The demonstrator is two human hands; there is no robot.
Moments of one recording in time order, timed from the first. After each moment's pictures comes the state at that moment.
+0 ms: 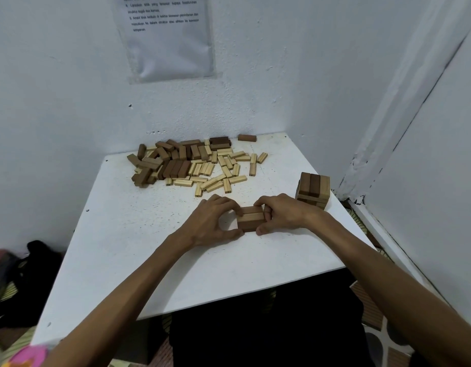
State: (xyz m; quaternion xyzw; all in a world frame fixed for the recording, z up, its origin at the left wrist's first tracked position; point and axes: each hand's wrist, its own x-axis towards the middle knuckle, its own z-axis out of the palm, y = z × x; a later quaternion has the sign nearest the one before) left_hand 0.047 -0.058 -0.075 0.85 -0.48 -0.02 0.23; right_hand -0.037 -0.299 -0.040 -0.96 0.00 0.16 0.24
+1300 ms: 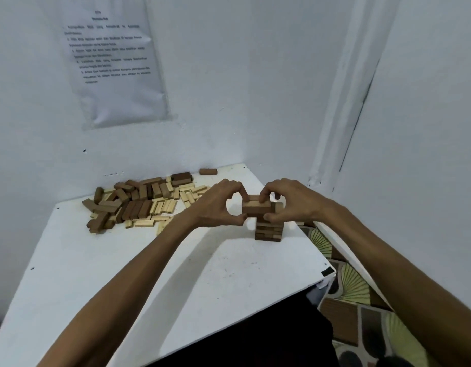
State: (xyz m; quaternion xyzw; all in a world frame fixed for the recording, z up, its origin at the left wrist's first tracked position) left_hand 0.068 -0.179 0.013 0.75 -0.58 -0.04 0.30; right_hand -0.090 -0.387 0.047 -0.97 0.01 -0.04 0.22
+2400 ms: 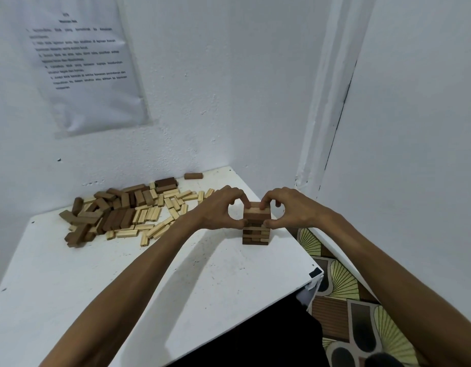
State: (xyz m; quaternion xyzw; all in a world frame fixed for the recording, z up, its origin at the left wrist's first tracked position) left_hand 0.077 -0.228 -0.004 0.75 -0.60 -0.10 0.27; right_hand -0.101 -0.425 0.019 -0.97 0.06 -0.03 0.23
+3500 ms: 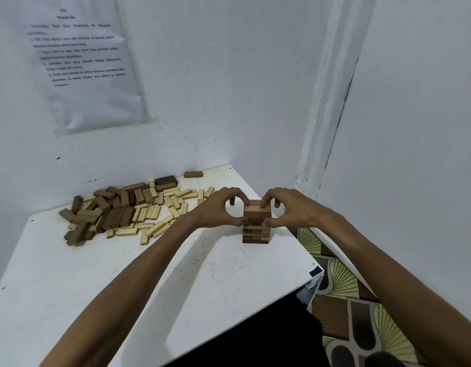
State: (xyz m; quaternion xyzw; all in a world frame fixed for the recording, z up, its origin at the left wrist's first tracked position) left_hand 0.083 -0.228 -0.016 0.74 -0.57 -0.15 0.34; right_hand -0.098 -0.428 0.010 -0.97 0.07 -0.03 0.25
